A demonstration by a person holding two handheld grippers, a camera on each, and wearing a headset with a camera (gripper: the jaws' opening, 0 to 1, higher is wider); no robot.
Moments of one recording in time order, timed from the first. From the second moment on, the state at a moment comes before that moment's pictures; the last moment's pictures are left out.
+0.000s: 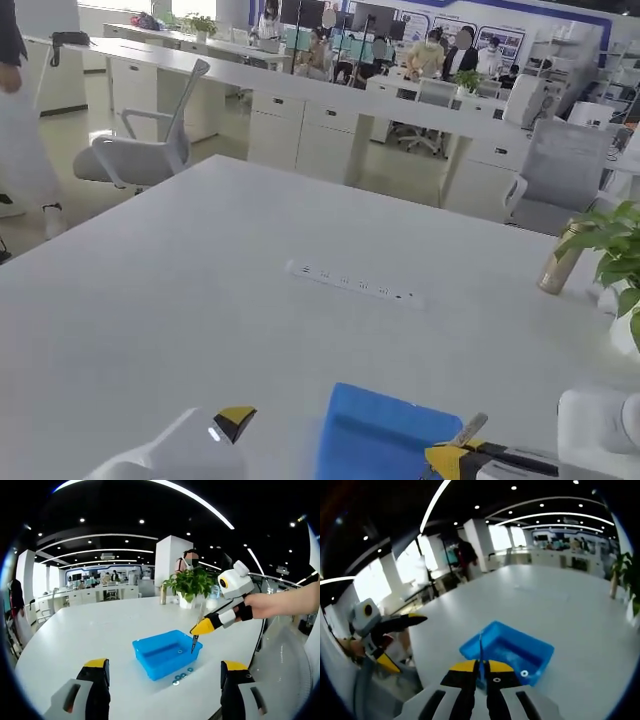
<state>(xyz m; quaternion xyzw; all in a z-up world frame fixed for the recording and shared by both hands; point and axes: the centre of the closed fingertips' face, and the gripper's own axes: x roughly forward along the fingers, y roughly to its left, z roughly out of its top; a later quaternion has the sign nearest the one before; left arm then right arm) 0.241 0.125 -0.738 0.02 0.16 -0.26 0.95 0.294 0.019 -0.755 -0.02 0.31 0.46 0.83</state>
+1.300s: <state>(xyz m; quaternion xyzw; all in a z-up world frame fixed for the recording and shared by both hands) 0.241 0.127 -0.743 0.03 0.17 -0.26 0.95 0.288 0.025 -0.815 -0.08 0.36 0.44 0.82</state>
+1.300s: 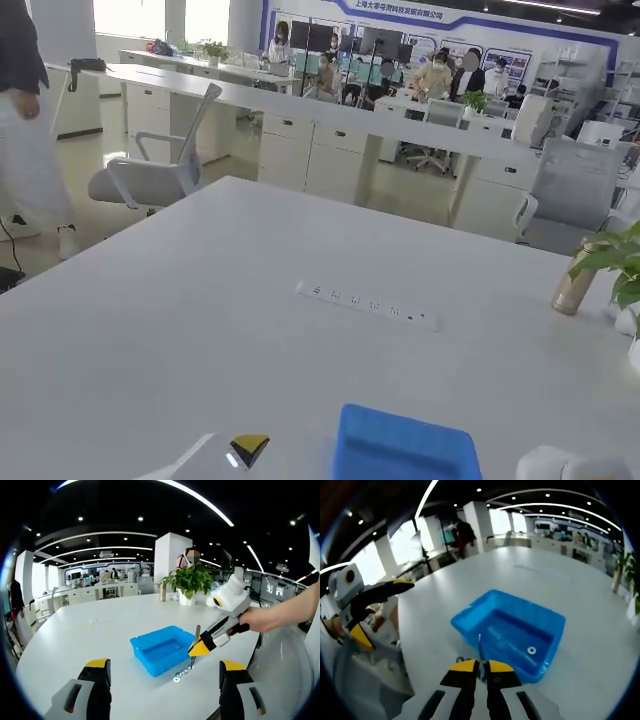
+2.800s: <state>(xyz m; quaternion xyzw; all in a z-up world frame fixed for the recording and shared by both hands) 0.240 0.122 -0.722 -0.02 0.12 -0.27 0.95 0.342 0.023 -0.736 -0.04 0.30 0.45 0.84</state>
